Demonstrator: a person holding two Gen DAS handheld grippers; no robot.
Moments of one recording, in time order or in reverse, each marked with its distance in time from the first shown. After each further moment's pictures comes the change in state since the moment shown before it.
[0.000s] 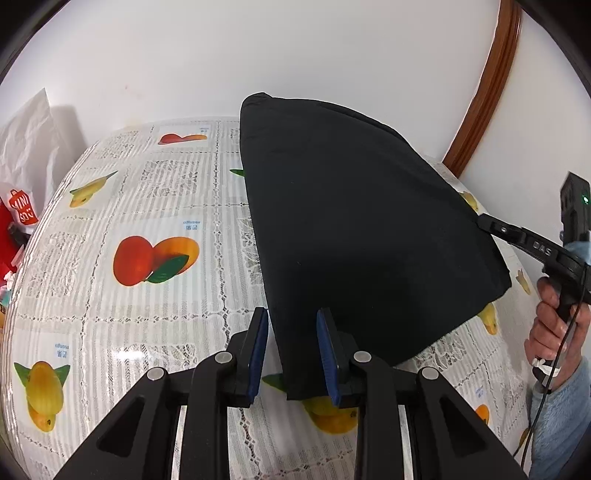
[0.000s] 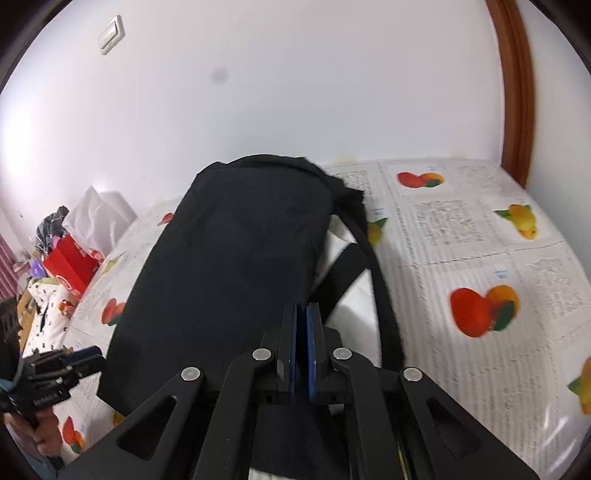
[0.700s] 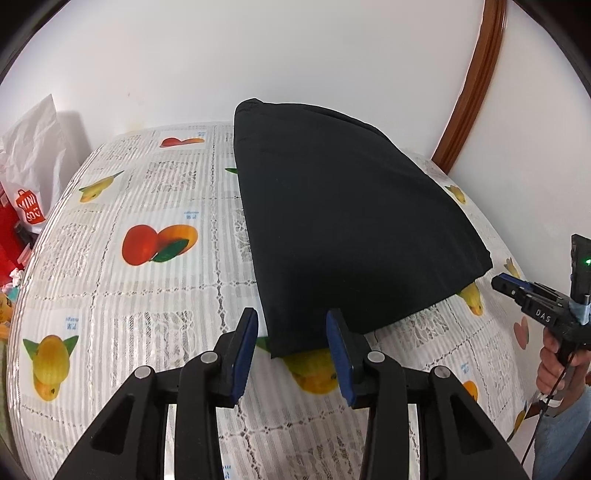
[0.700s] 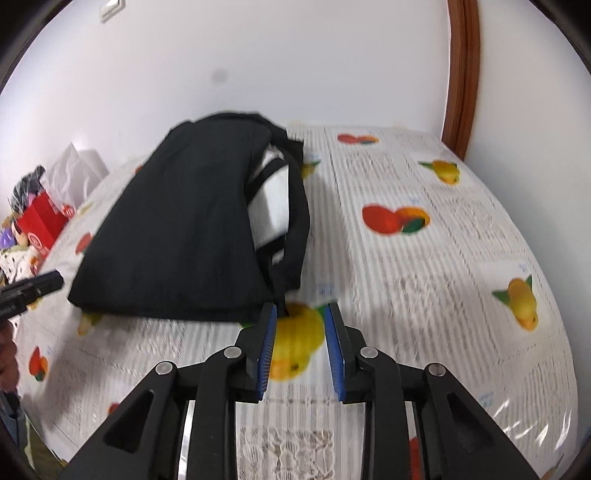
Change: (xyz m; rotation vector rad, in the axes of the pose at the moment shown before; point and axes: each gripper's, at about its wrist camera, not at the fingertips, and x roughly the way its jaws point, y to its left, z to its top) left arm -0.030 -0.012 -0.024 0.023 -0.019 0.004; right arm -0.060 -0.024 -0.073 -0.052 0.105 -0.181
